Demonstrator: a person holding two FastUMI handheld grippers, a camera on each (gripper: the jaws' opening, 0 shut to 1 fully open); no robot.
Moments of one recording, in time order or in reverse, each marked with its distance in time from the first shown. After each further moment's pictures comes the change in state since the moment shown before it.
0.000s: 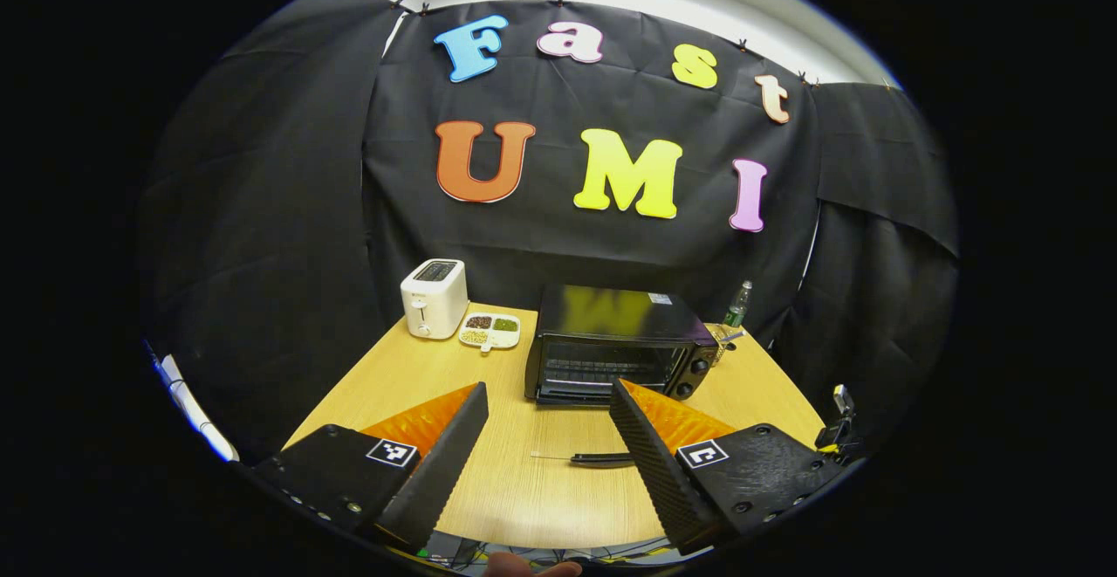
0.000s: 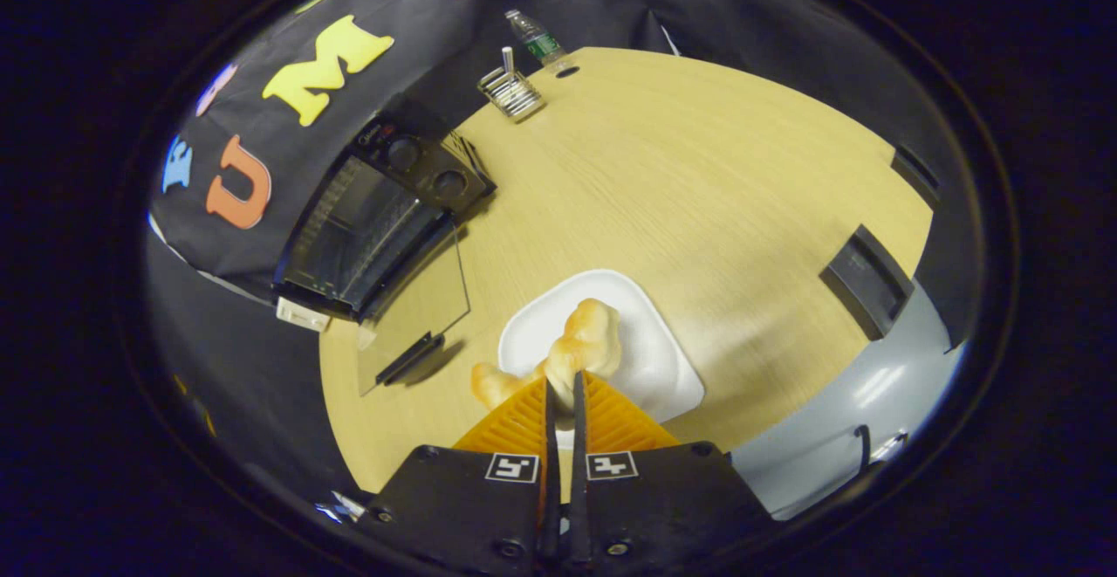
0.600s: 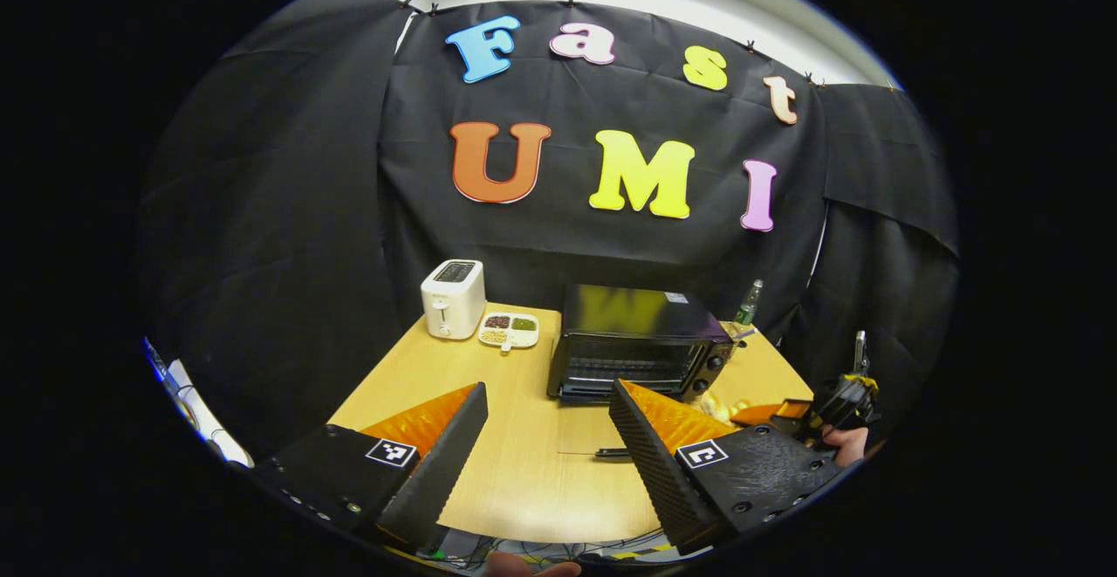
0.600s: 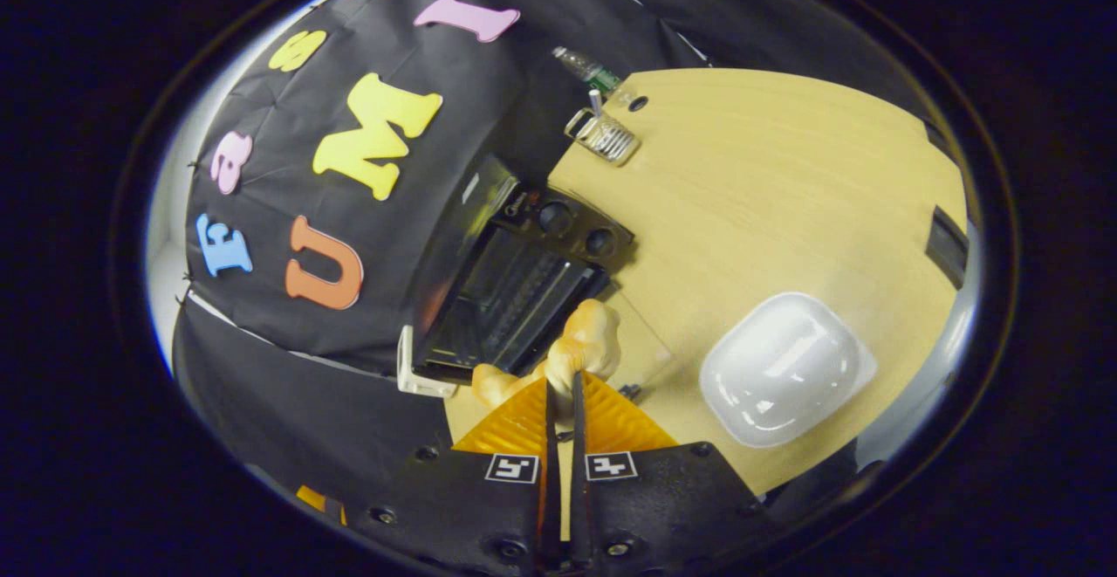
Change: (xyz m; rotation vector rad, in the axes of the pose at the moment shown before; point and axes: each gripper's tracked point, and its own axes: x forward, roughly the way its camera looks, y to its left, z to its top) left arm -0.016 0.044 0.007 0.015 0.017 0.062; right arm 0.007 0.172 0.045 0.174 -0.119 0.303
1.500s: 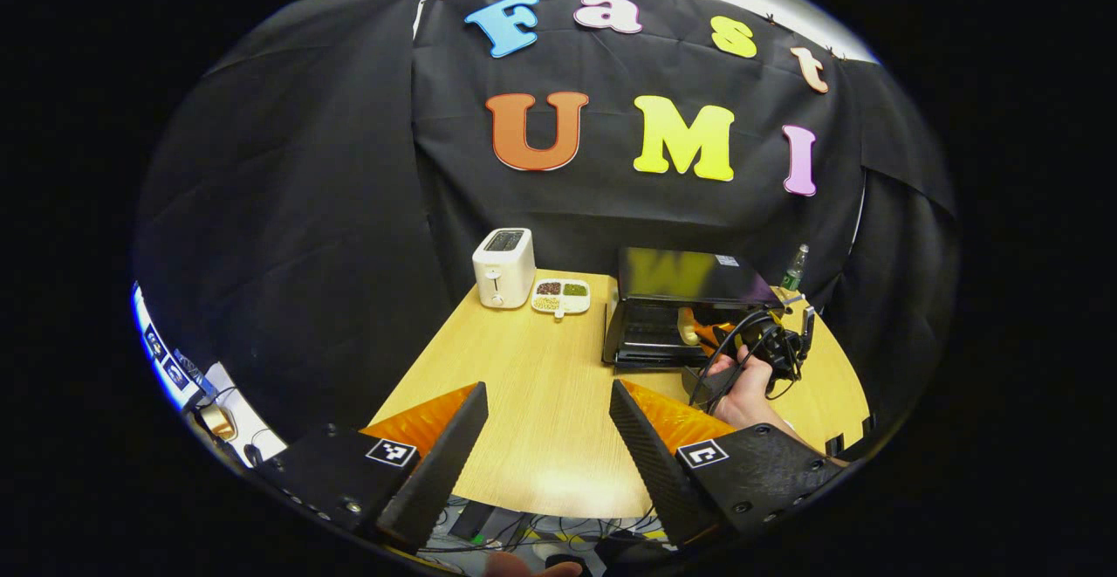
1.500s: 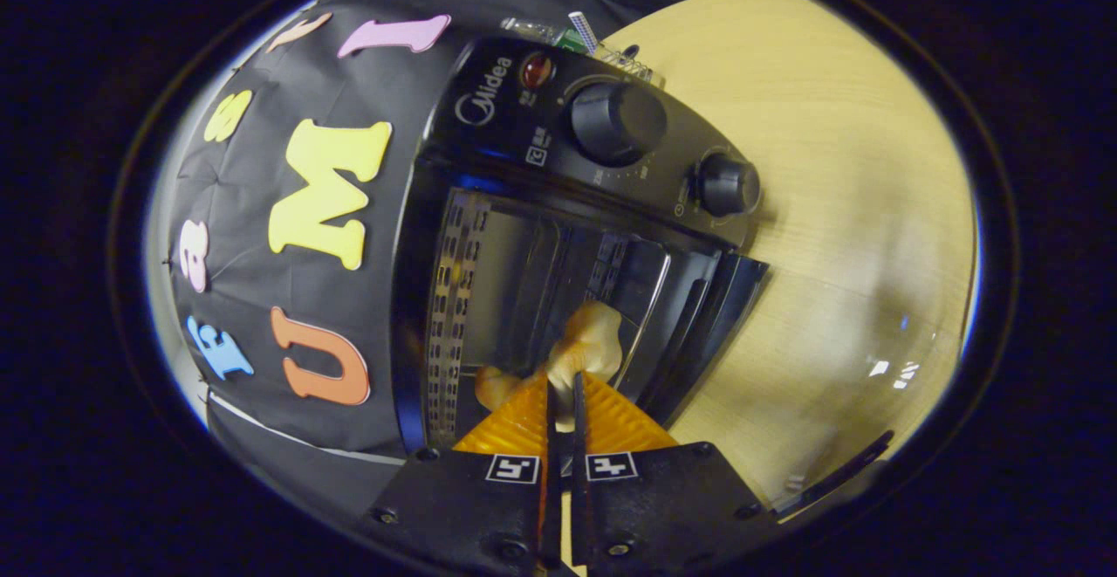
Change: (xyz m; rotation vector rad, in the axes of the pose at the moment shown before) left arm -0.021 0.042 -0.023 0.036 0.140 0.127; right arm 0.215 0.049 0.015 0.279 -0.163 0.074
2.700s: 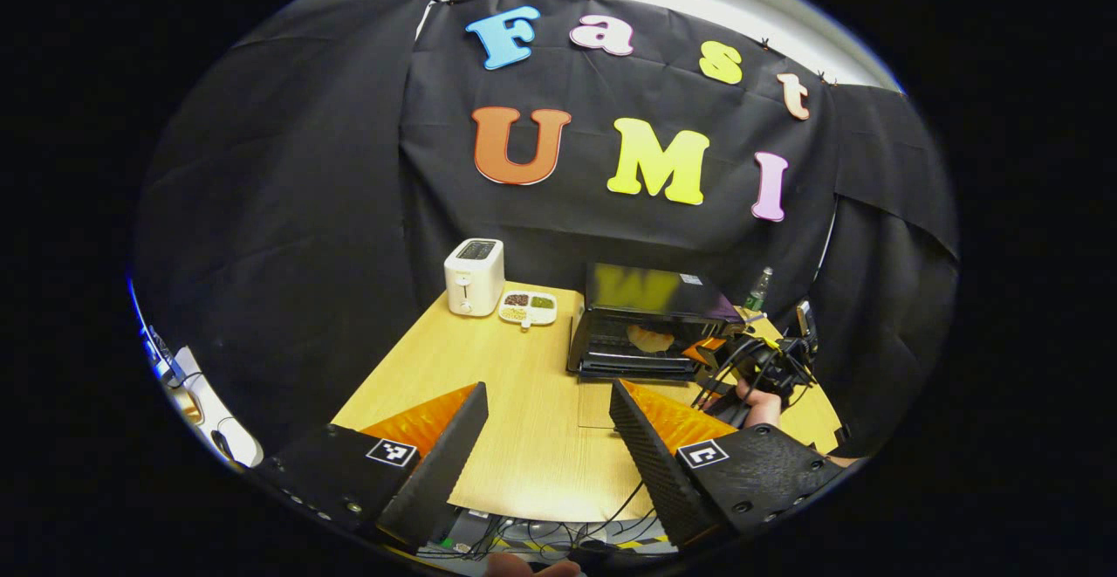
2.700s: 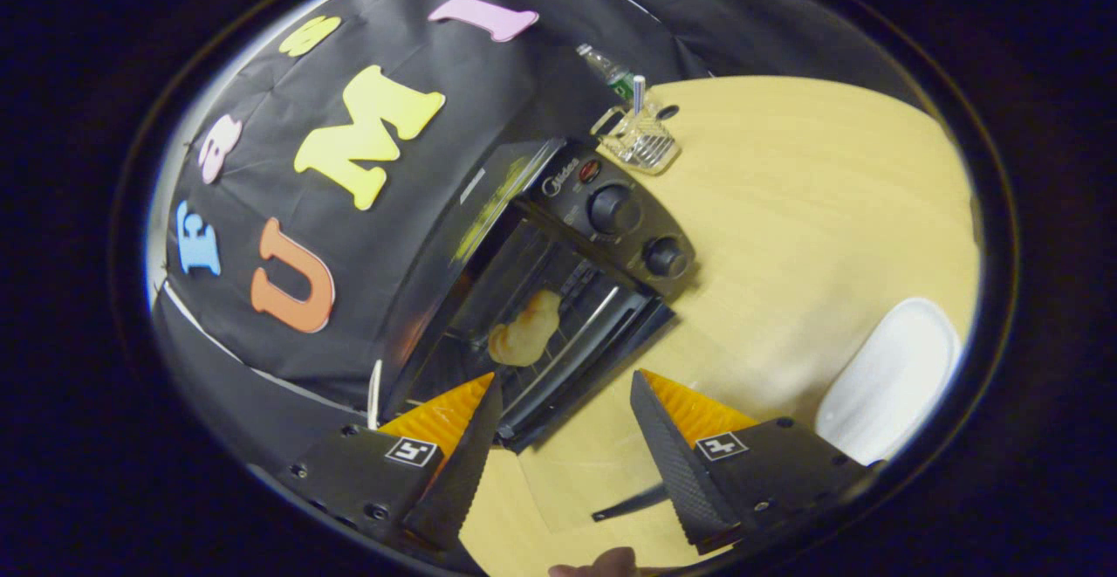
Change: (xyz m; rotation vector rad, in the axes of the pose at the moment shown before) left arm -0.008 -0.028 -0.013 -0.057 -0.080 -0.145; right arm -0.126 -0.030 0.016 -0.411 -0.009 -0.157
